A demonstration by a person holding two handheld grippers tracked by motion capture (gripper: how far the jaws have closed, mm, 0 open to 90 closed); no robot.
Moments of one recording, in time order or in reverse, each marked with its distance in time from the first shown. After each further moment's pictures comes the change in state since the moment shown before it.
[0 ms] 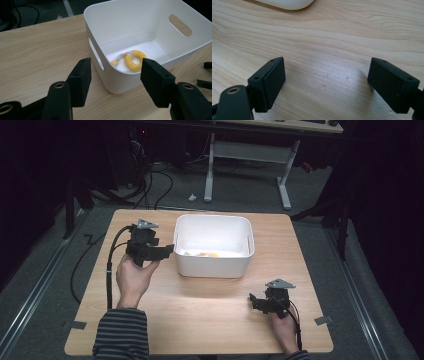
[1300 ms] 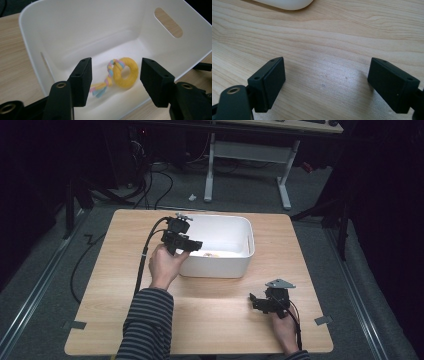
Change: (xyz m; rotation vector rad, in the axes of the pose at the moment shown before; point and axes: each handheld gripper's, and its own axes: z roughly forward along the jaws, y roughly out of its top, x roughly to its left) left arm -0.032 0.036 0.071 0.108 -0.091 0.023; right arm 0.000 0.000 0.000 0.001 -0.001 0.001
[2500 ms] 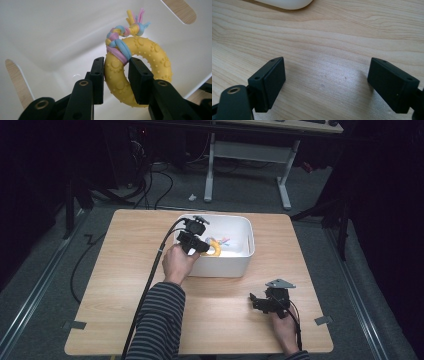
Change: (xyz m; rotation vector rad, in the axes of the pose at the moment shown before) left arm -0.023 0.015 0.052 0.137 -0.006 0.069; right arm 0.000 0.000 0.000 0.000 -0.005 0.004
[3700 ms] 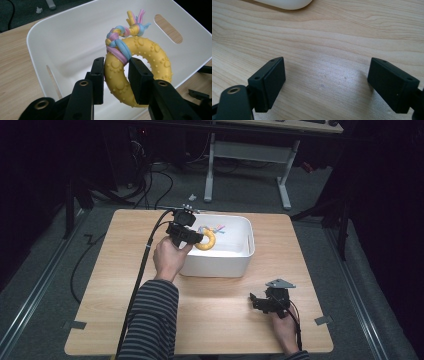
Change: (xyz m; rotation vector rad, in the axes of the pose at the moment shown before) left arm 0.010 0.007 -0.043 -0.103 0.023 -0.022; right arm 0.000 0.000 0.000 0.000 -0.001 0.003
